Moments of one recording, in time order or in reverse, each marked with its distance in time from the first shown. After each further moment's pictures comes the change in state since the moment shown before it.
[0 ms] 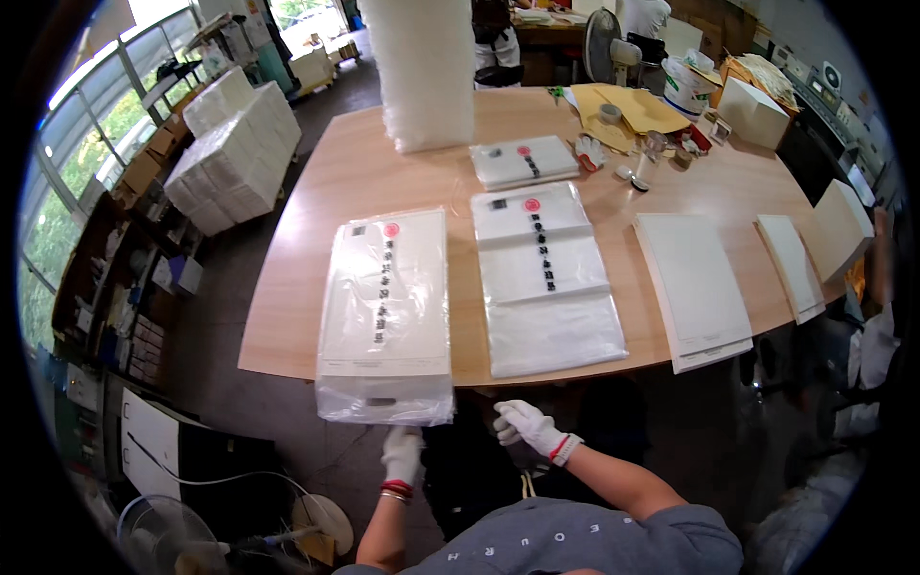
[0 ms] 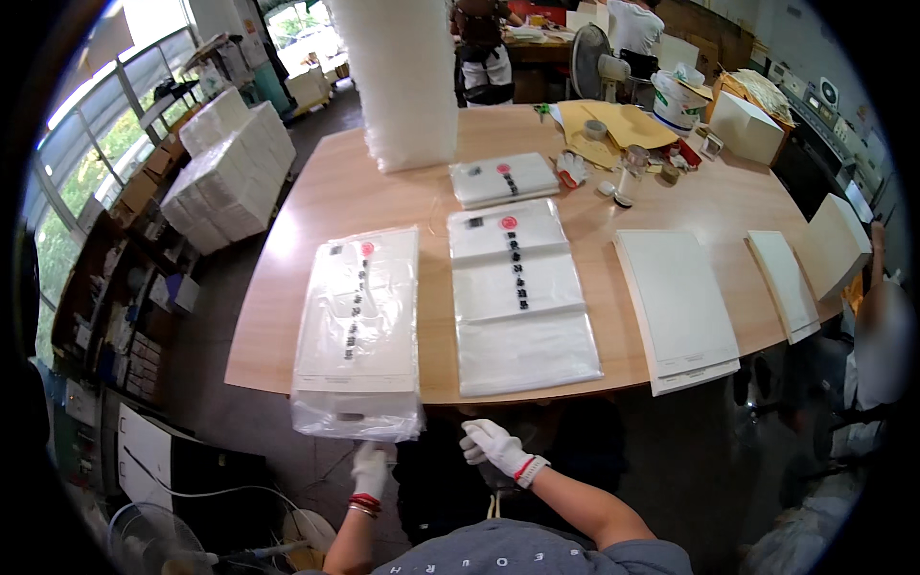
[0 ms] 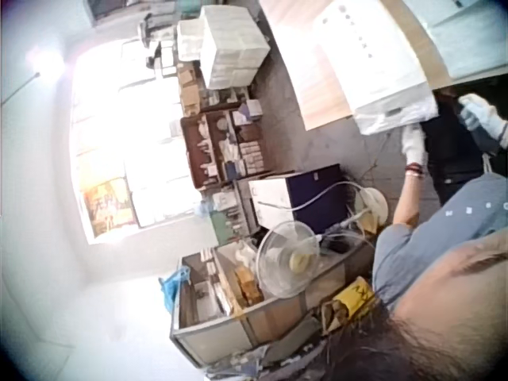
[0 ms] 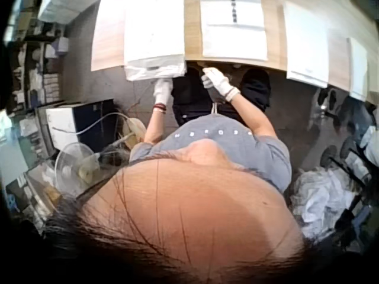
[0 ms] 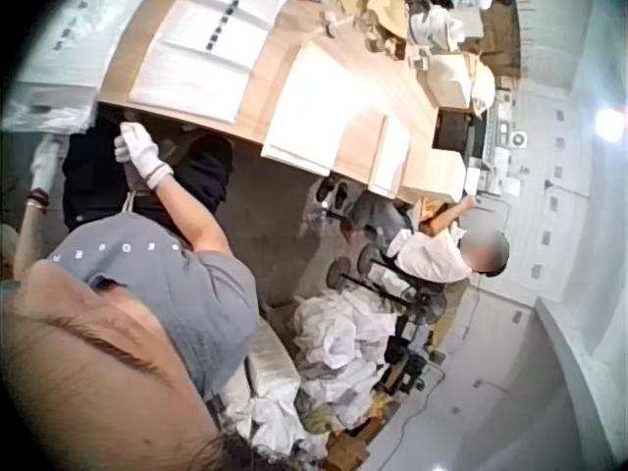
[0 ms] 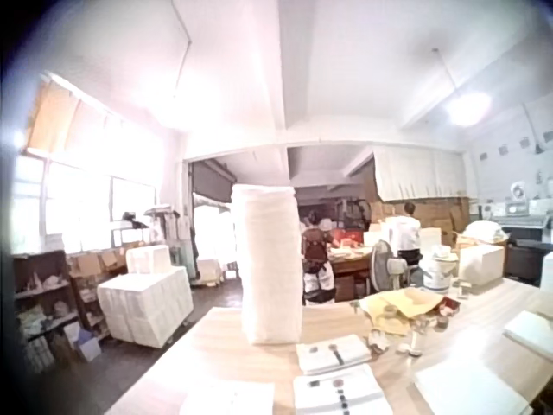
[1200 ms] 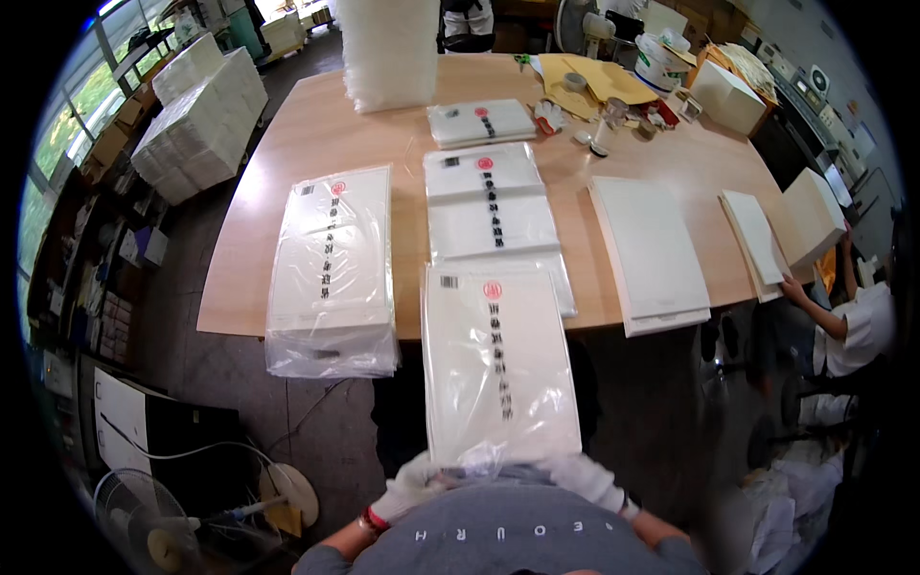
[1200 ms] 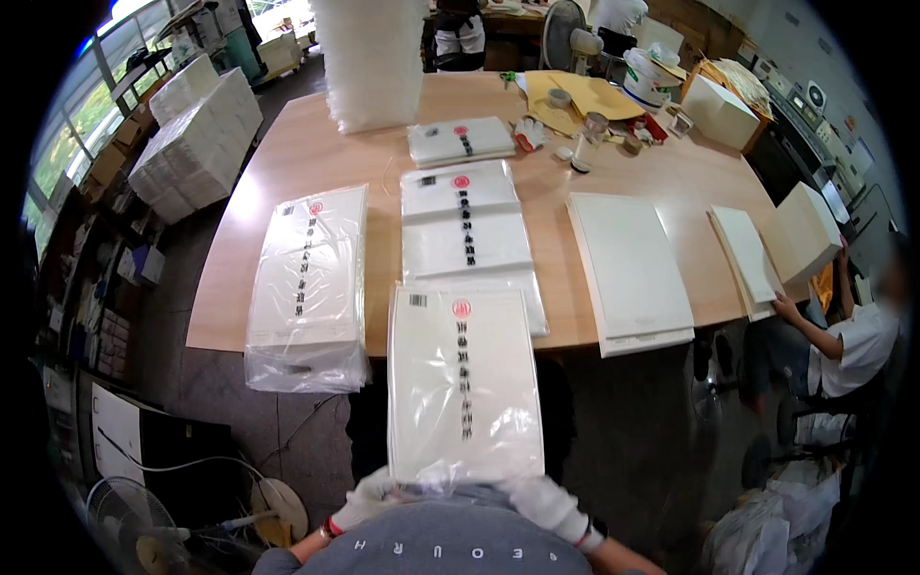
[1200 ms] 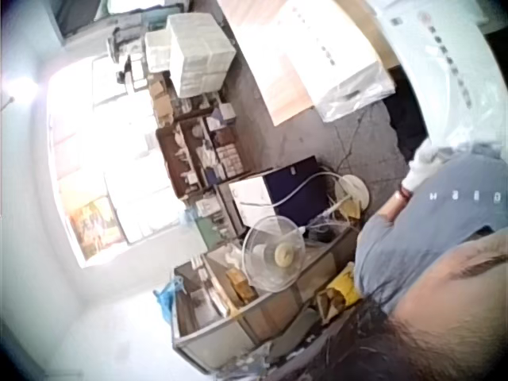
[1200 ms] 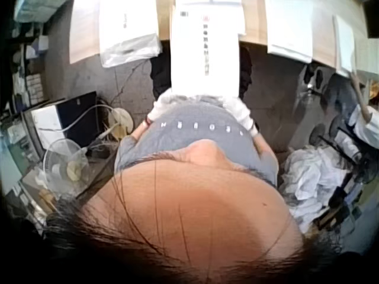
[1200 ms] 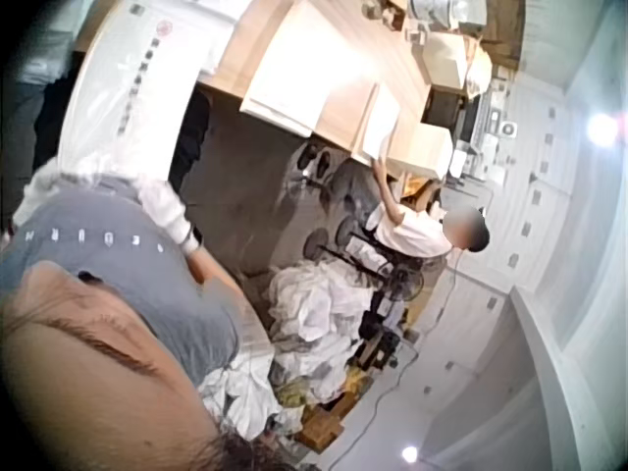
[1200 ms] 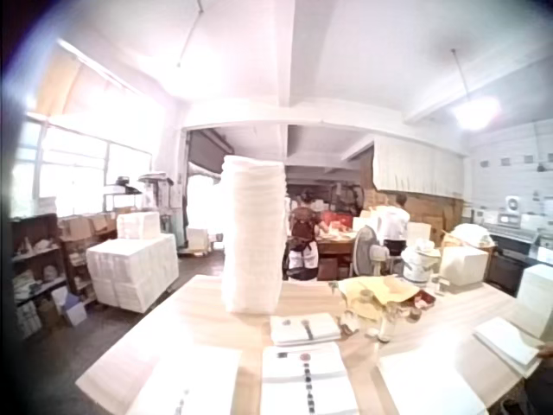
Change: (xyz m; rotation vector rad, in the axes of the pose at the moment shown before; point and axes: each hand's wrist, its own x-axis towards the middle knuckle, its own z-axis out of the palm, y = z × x) left_hand -0.142 0.085 0.001 -0.270 -0.803 0.329; right_hand -0.236 -0.002 -0.048 -1.237 0.000 -0.073
